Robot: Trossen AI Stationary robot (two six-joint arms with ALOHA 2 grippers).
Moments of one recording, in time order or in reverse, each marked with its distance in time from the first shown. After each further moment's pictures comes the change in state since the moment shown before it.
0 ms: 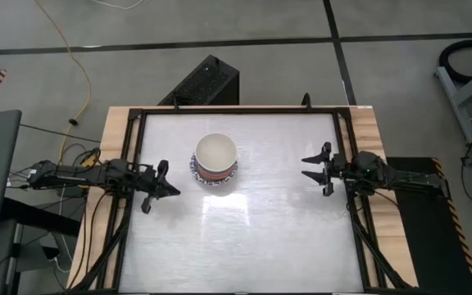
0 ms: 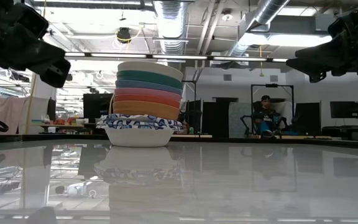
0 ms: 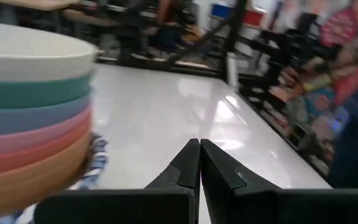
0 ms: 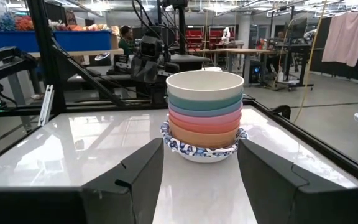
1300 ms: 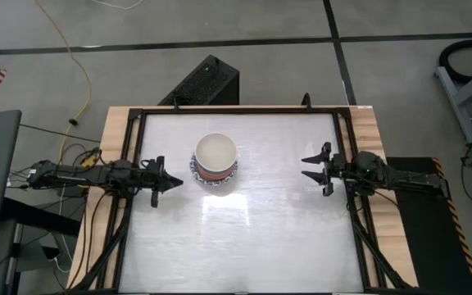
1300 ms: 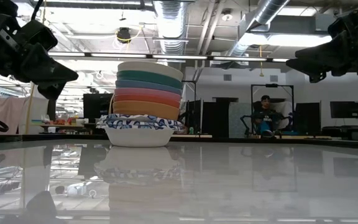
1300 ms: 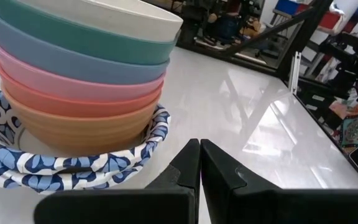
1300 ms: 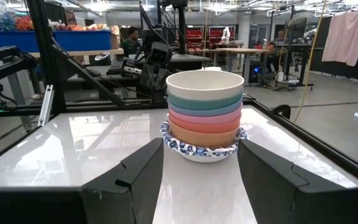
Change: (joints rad) left arm 0.000 0.007 0.001 -0.098 -0.238 -0.103; right arm 0.000 0.000 0.000 -0.004 0.000 0.000
